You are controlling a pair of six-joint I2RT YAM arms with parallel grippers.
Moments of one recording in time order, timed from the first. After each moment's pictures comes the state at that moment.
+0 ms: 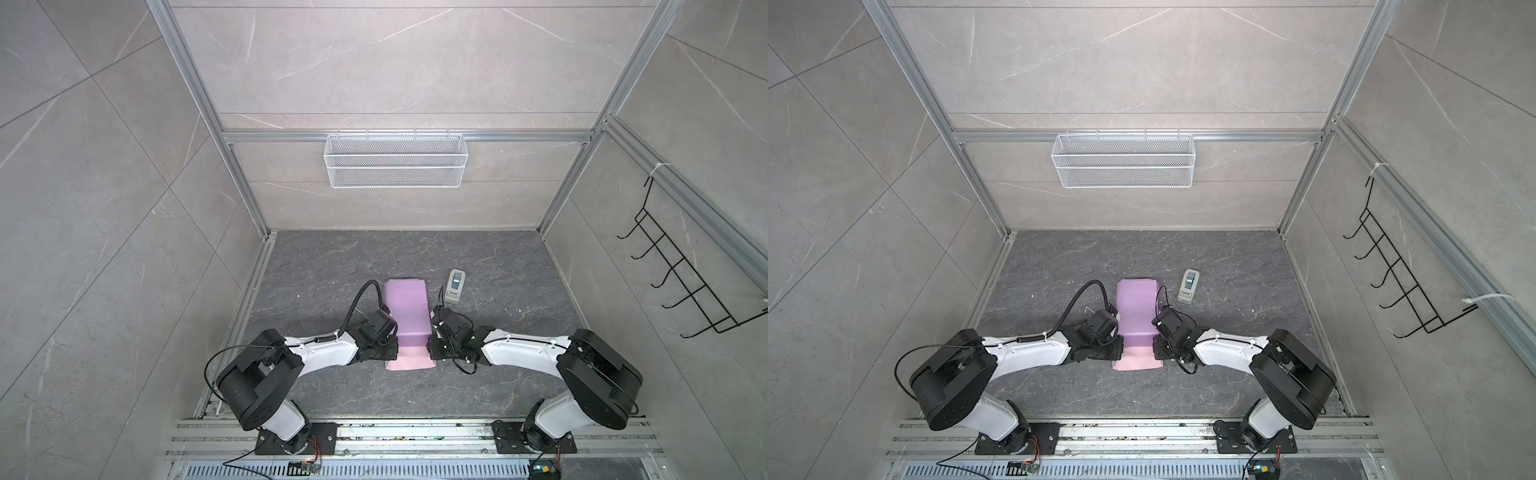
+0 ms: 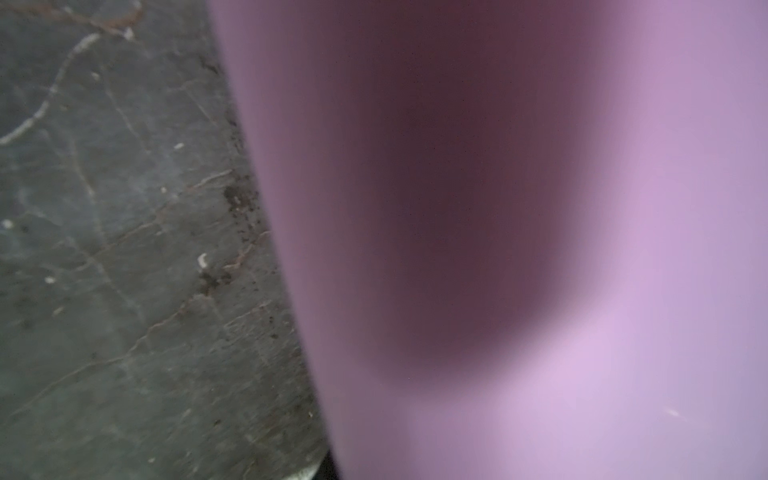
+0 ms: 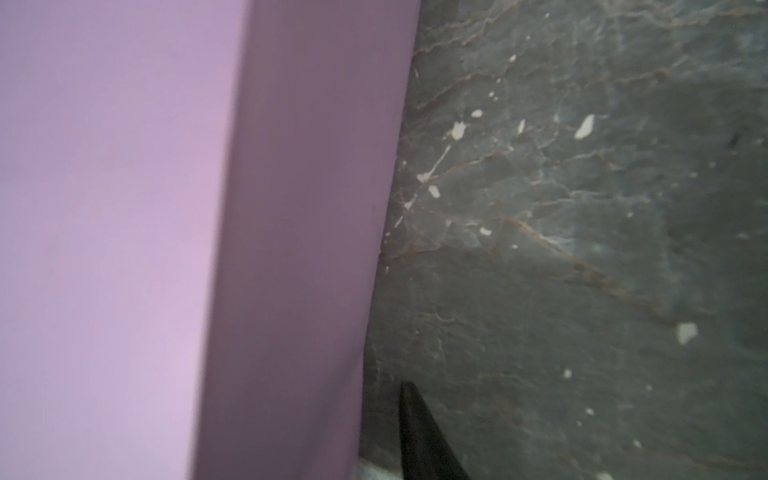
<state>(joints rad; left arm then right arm) -0.82 1.55 0.71 -0.21 0.04 -0.67 0.79 1.55 0.71 -0.20 0.02 0.61</state>
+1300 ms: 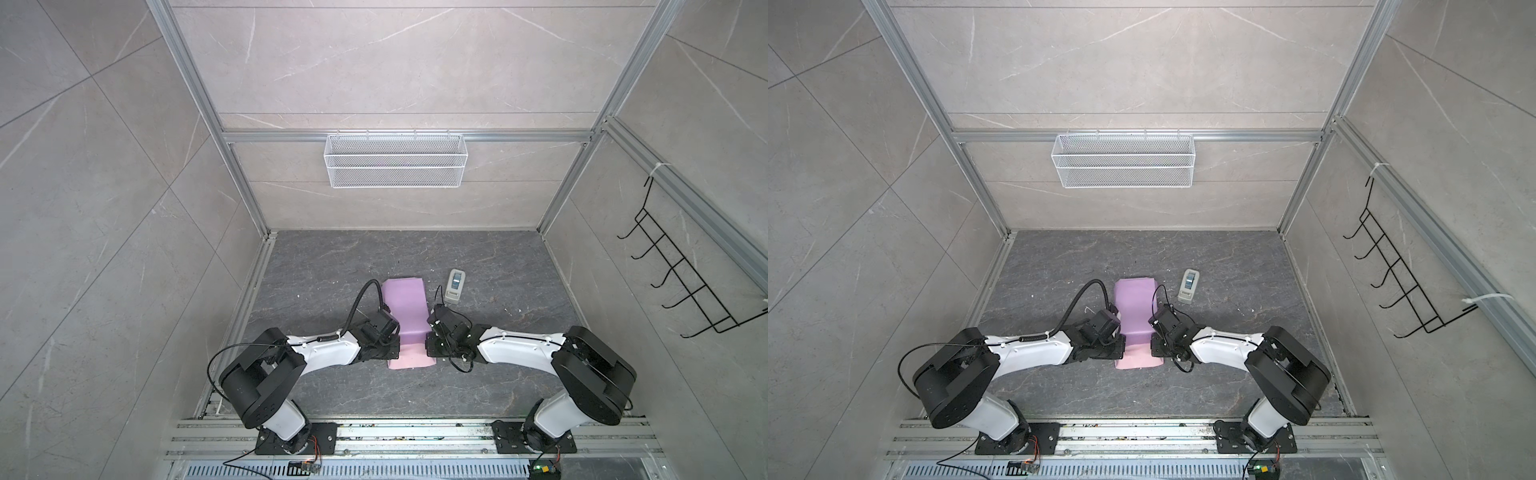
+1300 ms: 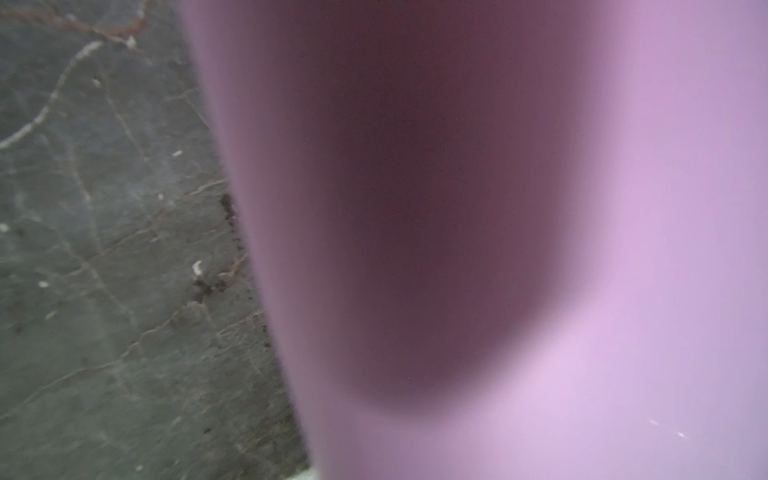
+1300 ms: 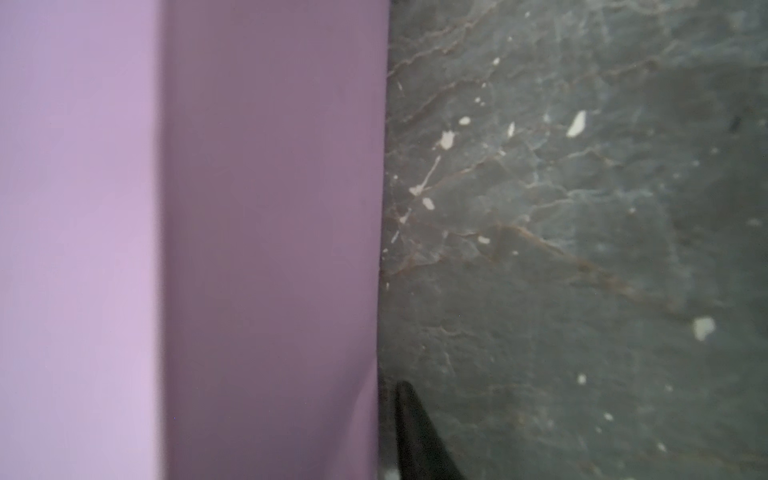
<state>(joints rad) -0.83 1.56 0.72 -0.21 0.03 -0.70 0.80 1.57 0.74 -0.22 0.05 0.71</state>
